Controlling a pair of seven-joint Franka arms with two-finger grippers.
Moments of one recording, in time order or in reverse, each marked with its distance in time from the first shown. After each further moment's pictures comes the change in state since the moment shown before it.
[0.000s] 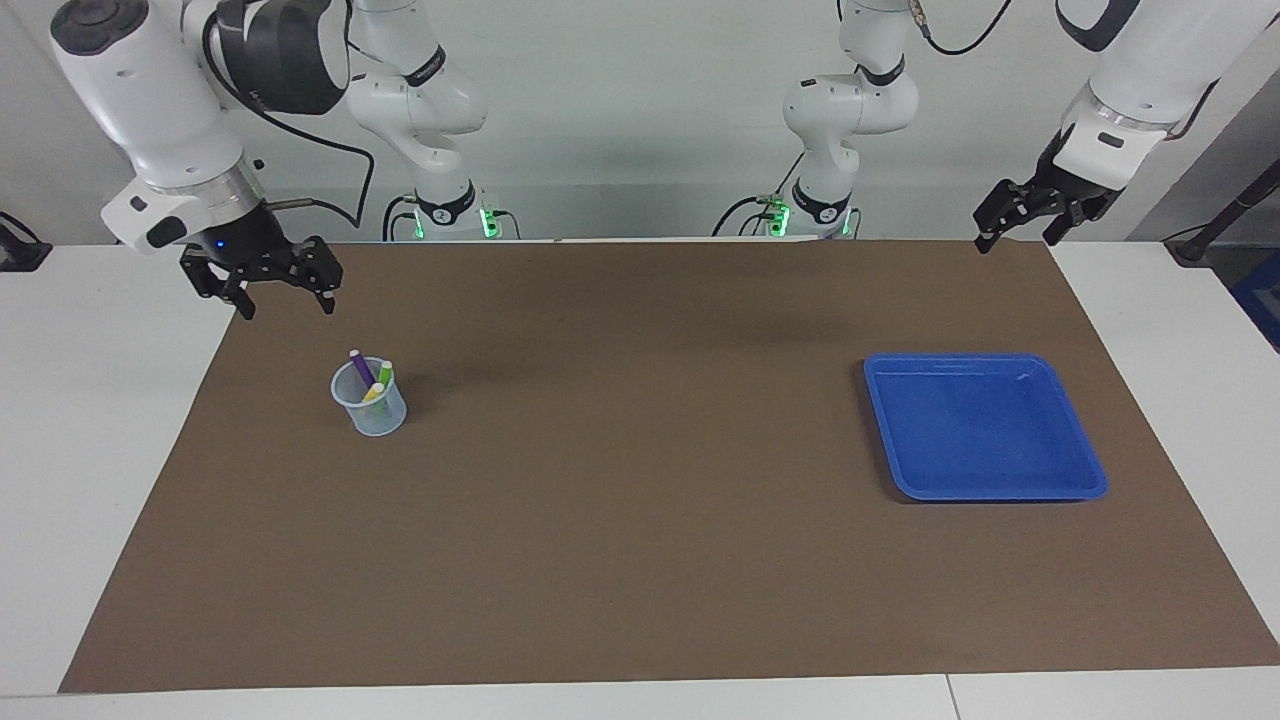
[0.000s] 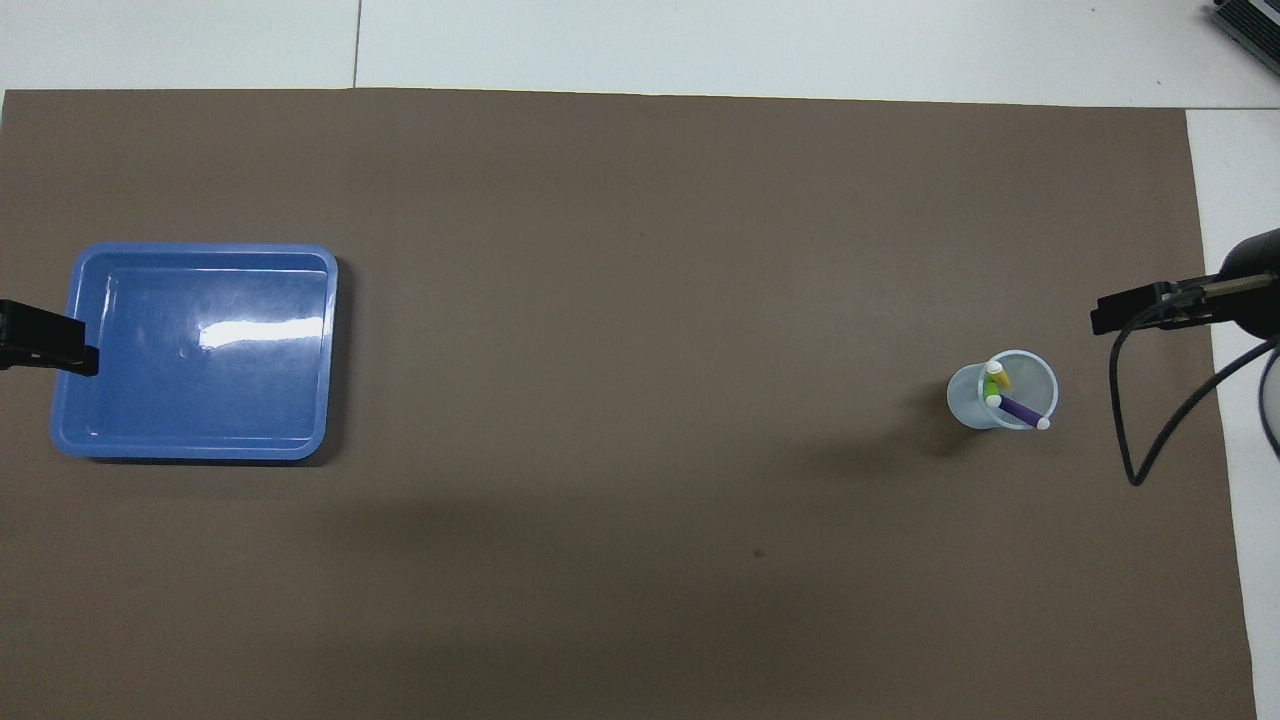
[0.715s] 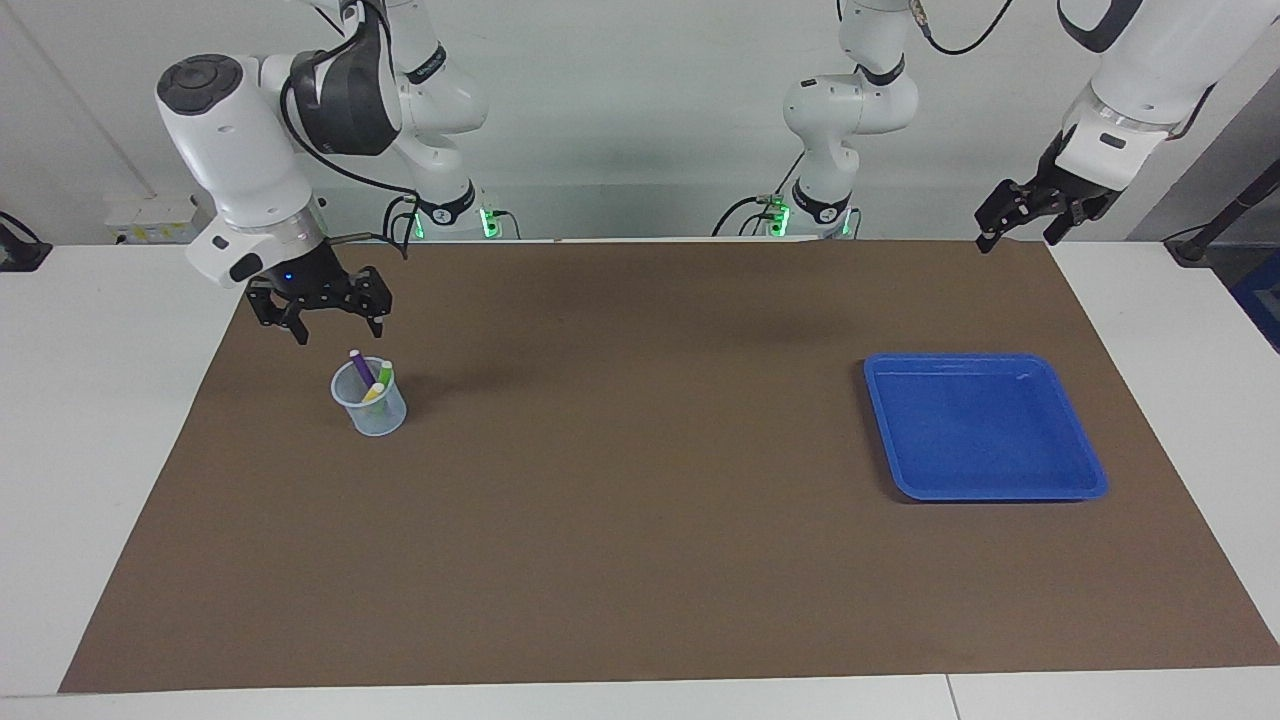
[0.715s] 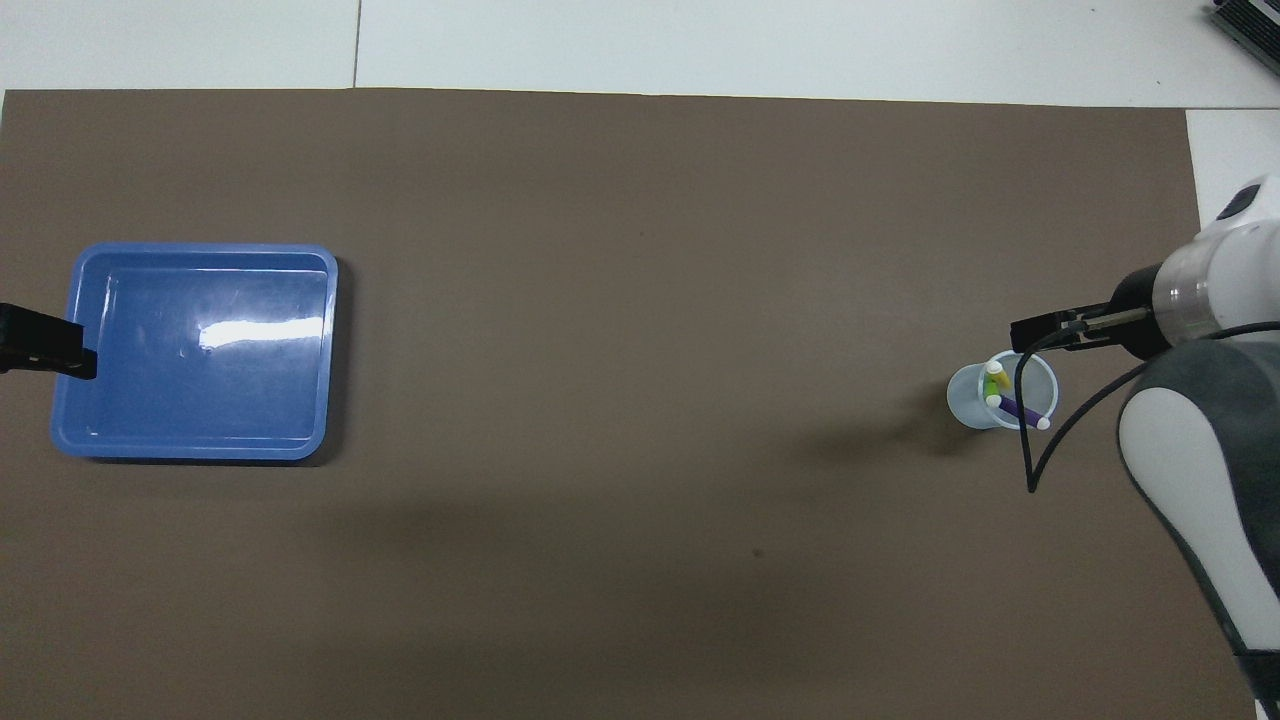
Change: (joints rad) left arm 0.004 -0.004 -0.001 -0.010 0.000 -0.001 0.000; right arm 0.058 -0.013 0.002 -0.170 0.000 0.168 0.035
